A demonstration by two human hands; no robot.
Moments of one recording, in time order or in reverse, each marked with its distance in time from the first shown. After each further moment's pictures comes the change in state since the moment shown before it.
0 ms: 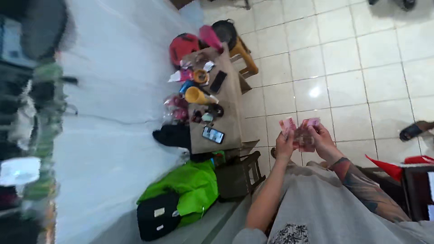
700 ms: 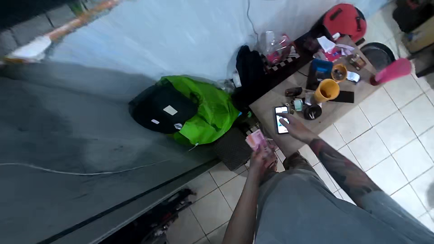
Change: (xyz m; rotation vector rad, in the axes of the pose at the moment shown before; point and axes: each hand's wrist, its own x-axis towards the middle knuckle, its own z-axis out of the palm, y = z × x) left_hand -0.015 -0.087 -0.372 -0.996 0.879 -0.059; right_hand 0.190 0.104 0.535 -1.106 -1.298 0.011
